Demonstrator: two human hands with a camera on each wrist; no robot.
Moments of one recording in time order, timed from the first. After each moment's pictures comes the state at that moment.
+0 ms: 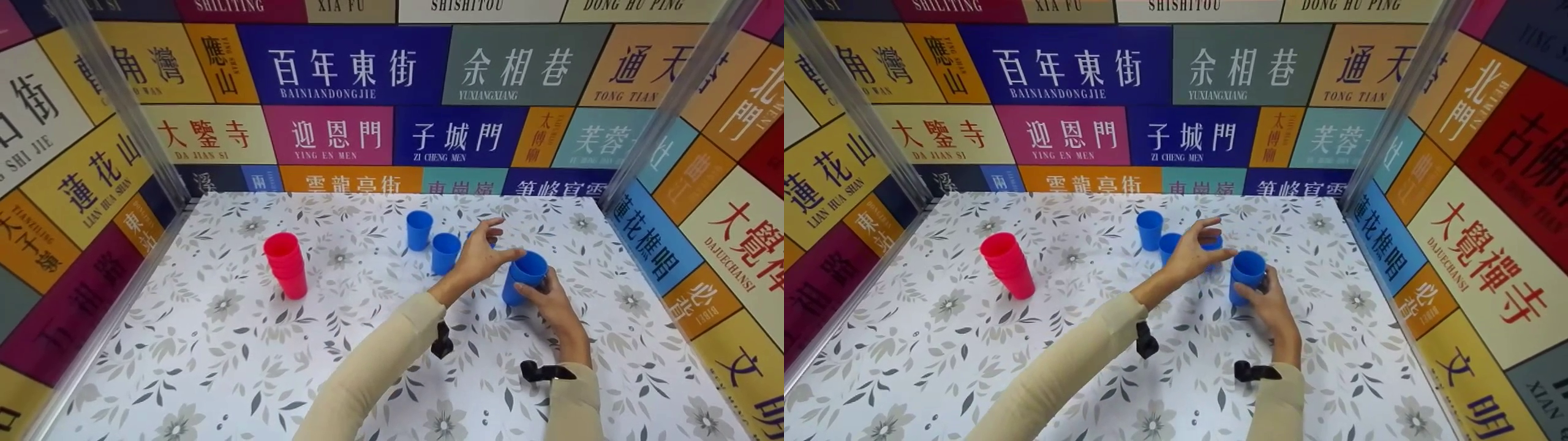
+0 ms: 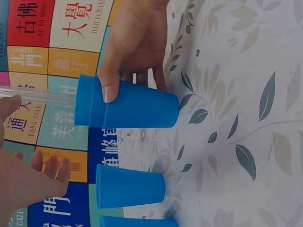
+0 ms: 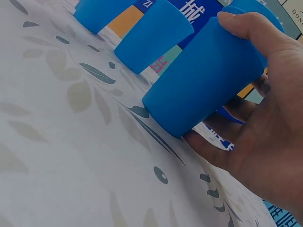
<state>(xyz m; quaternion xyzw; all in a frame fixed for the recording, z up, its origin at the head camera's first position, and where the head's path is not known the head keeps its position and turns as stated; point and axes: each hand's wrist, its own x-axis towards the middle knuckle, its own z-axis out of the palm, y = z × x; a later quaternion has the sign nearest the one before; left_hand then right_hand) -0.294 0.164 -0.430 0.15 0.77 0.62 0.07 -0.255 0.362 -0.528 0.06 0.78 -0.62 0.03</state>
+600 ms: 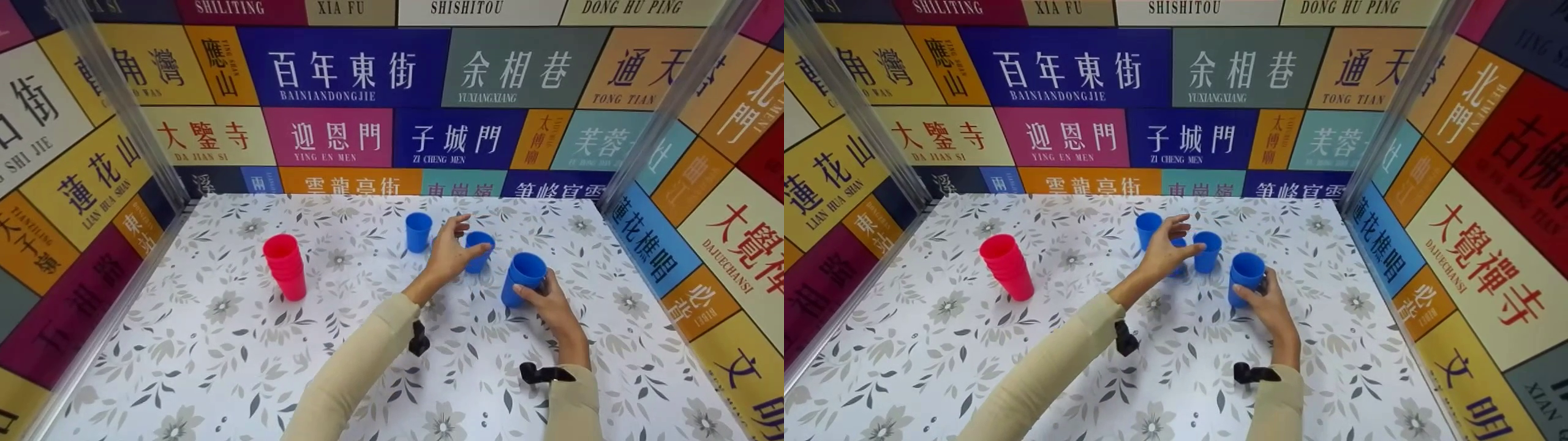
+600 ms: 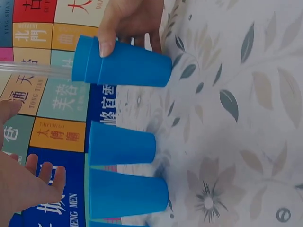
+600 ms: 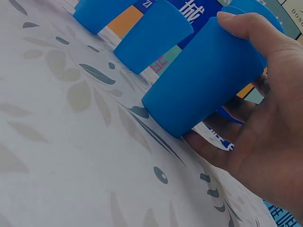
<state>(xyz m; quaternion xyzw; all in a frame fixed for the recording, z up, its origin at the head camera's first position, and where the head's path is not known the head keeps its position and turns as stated) -0.312 0.125 -0.442 0.15 0.78 0.61 0.00 -0.253 0.361 -0.527 0.05 0.78 -0.62 0.02</state>
